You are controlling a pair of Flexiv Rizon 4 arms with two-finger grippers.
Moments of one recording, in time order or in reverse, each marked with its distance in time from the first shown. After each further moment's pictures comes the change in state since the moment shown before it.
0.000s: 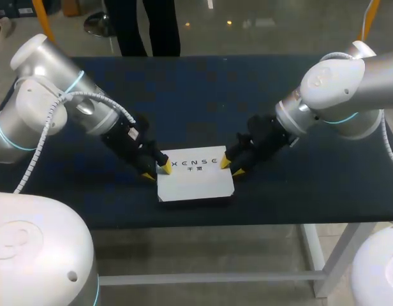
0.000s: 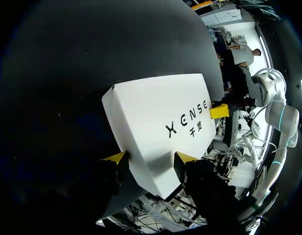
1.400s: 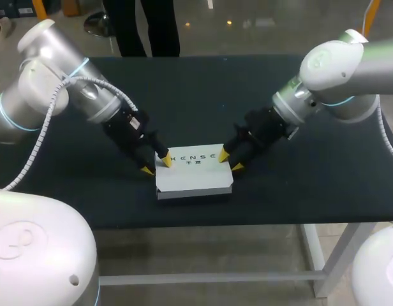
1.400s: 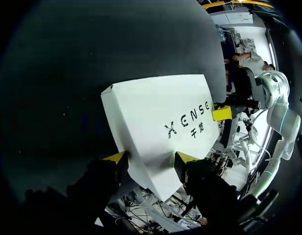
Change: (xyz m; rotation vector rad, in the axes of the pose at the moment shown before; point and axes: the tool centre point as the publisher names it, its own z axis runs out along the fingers) left arm 0.007 -0.007 -0.013 -0.085 -0.004 -0.094; right arm 0.013 0.007 -0.008 0.085 0.009 0.081
